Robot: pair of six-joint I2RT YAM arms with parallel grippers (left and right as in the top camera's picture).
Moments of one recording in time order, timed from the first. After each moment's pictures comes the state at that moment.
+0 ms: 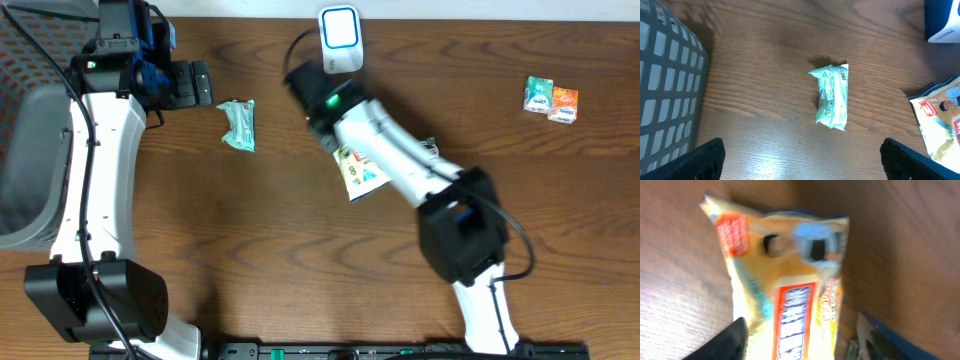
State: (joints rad) left arm 0.06 1.74 1.72 -1.03 0.05 -0.09; right arm 0.59 2.22 1.93 -0.95 0.32 -0.01
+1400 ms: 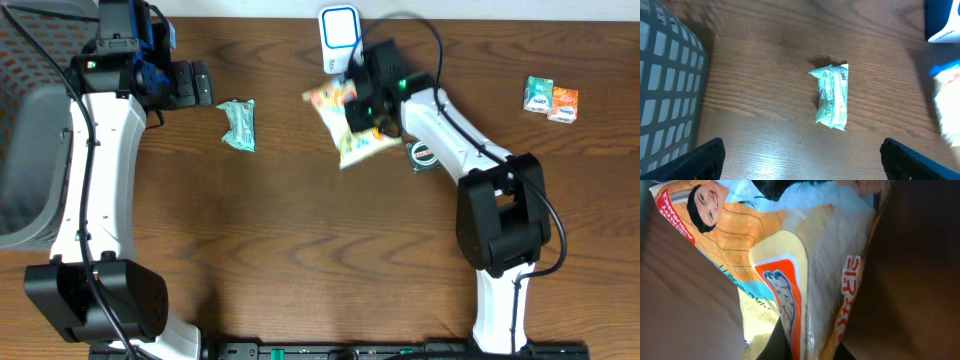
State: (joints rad) left arm 0.06 1.74 1.72 -1.03 0.05 -0.09; right arm 0.38 2.16 1.76 -0.65 -0.17 0.07
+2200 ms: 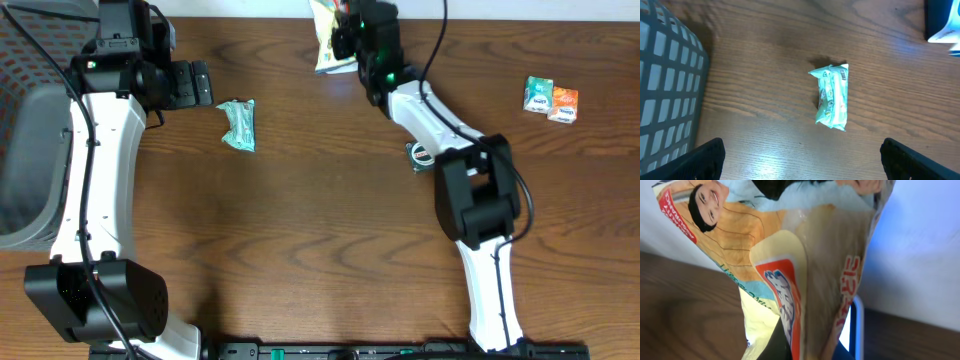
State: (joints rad) left arm 0.06 1.74 1.72 -1.03 0.05 -0.09; right arm 0.37 2.40 1.89 0.20 -0.01 0.08
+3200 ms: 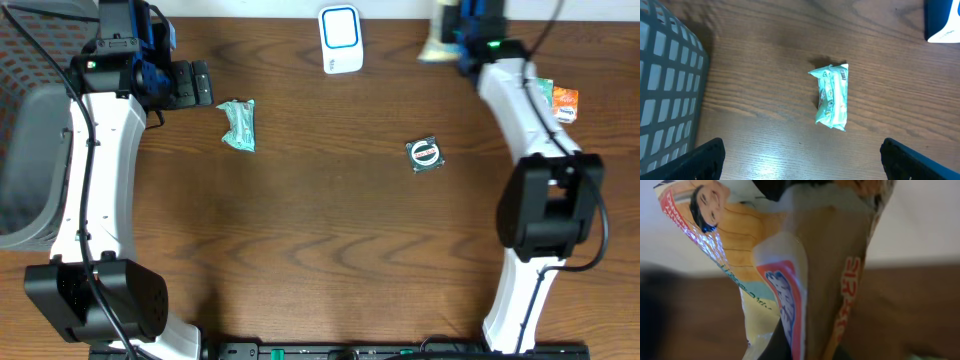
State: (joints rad) left arm 0.06 1.74 1.72 -1.03 0.05 -0.09; right arm 0.05 2.19 1.90 -0.33 0.20 0.03
